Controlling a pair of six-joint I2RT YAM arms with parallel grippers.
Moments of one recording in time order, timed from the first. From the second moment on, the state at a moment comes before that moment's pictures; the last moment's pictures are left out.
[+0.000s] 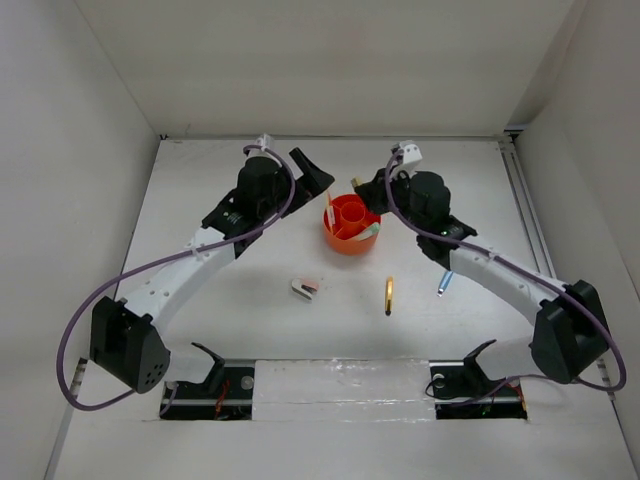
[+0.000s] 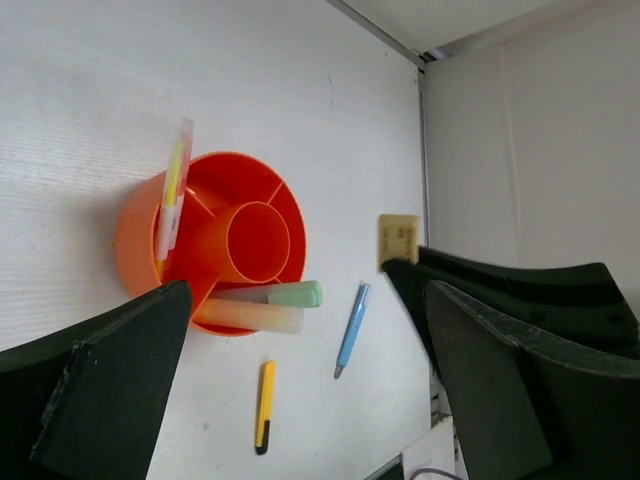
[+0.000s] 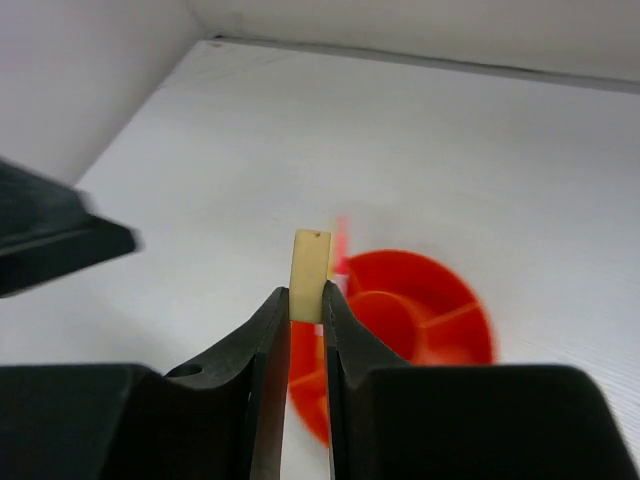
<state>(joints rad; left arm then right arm) -0.55 1.33 1.13 -0.18 0.00 -0.95 0.59 1.38 0.98 0.29 -0.04 0.32</state>
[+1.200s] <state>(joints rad) -0.51 1.33 1.13 -0.24 -0.04 -0.86 0.41 1.49 0.95 0.07 -0.10 0.34</state>
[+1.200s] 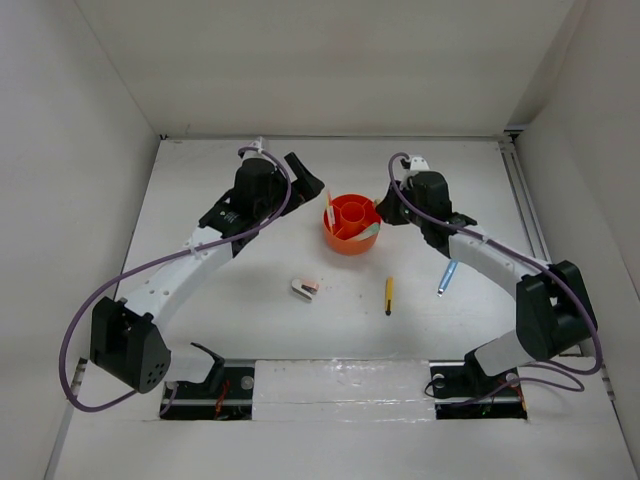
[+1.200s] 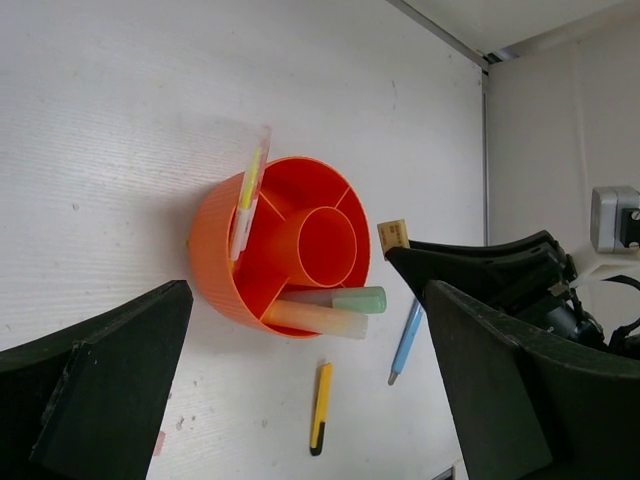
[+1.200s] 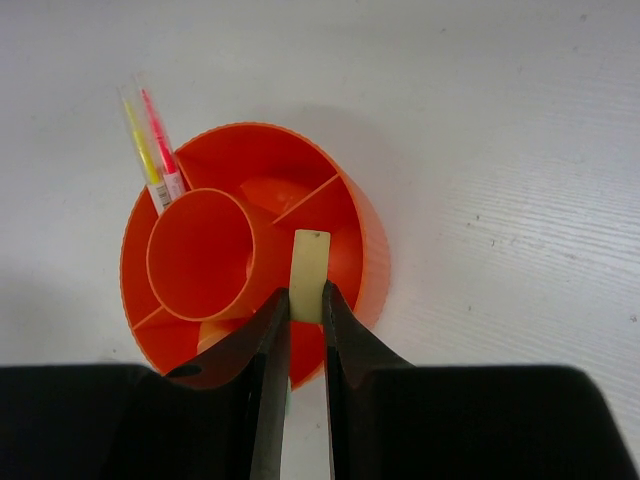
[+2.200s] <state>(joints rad) -0.51 1.33 1.12 -0.26 -0.04 -0.84 0.43 1.50 0.95 0.06 -0.10 0.36</state>
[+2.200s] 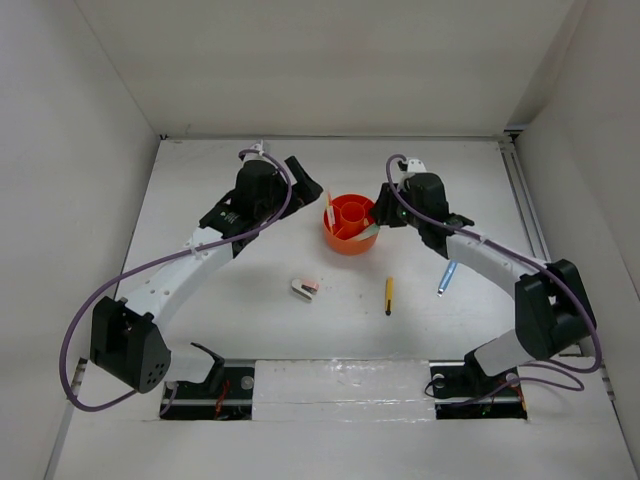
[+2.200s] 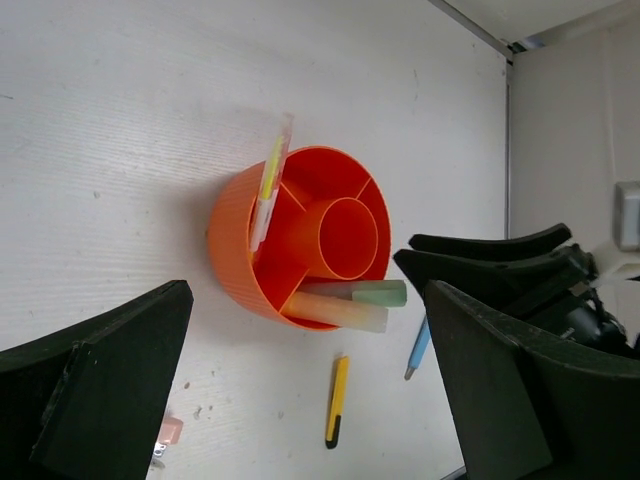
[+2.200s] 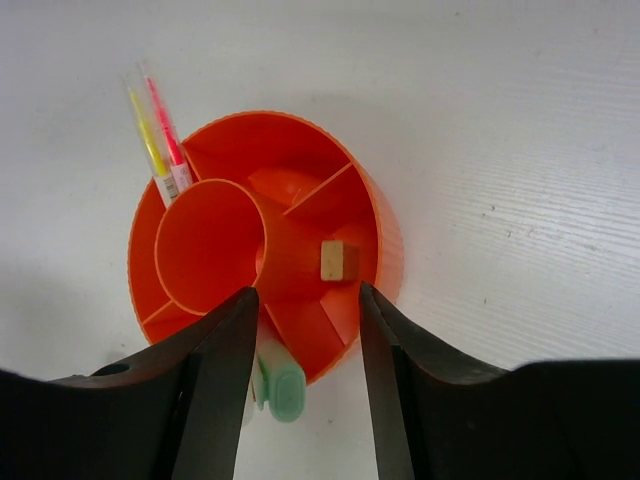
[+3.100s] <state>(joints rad) -0.55 1.13 0.74 -0.55 -0.16 -1.32 0.67 1.18 0.95 -0.05 0.02 0.21</state>
